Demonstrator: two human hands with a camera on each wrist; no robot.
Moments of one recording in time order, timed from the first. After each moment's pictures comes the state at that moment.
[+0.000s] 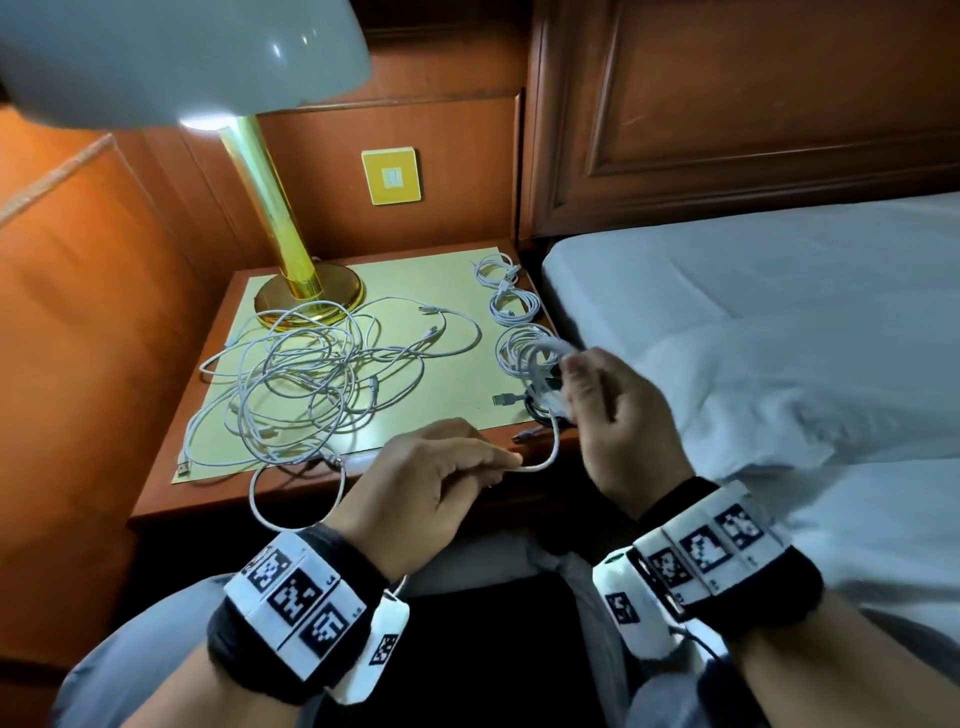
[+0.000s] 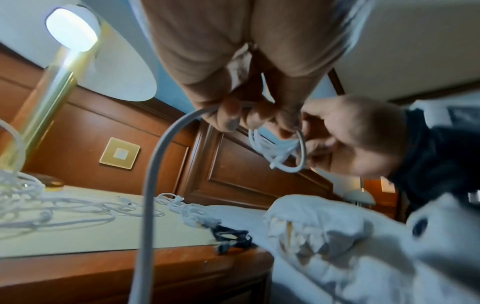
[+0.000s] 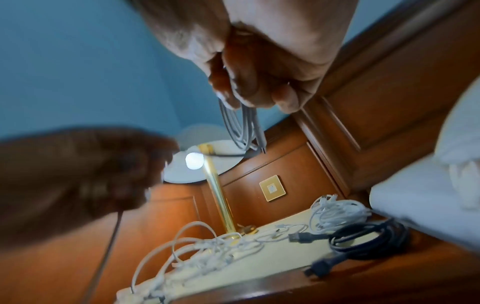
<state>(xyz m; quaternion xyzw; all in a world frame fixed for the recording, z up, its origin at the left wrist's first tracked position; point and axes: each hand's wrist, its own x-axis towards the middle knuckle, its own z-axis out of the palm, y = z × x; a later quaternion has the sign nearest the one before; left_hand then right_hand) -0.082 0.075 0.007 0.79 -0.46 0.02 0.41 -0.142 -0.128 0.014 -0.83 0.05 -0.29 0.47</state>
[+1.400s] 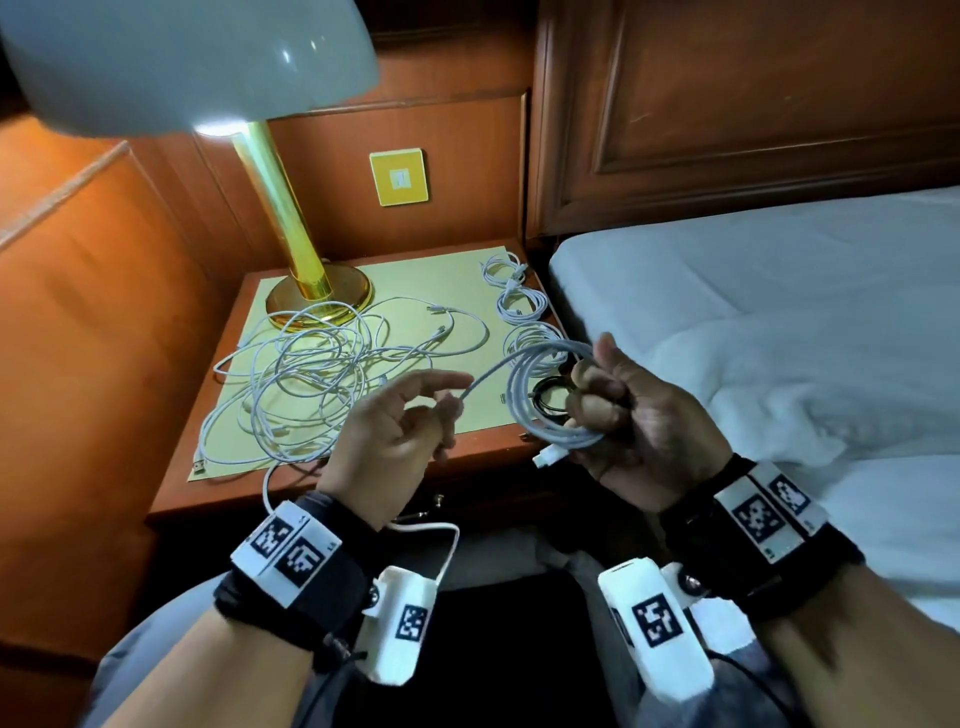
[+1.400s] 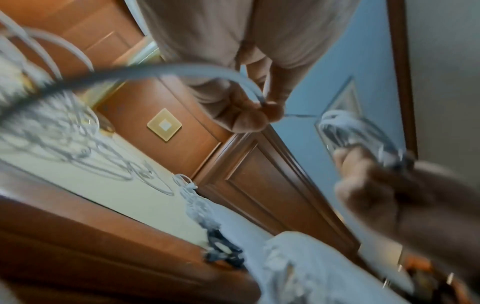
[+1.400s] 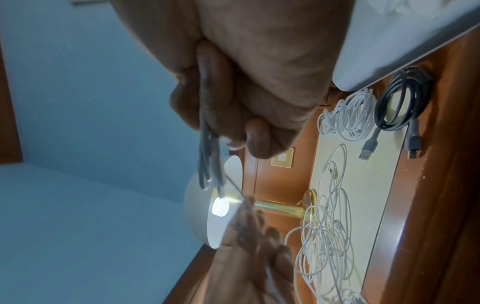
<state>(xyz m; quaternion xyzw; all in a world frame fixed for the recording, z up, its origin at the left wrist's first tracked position) -0.064 0.075 0.011 0.72 -0.22 -0.06 0.66 -0.148 -0.123 0.049 -0.40 0.13 0.00 0.91</state>
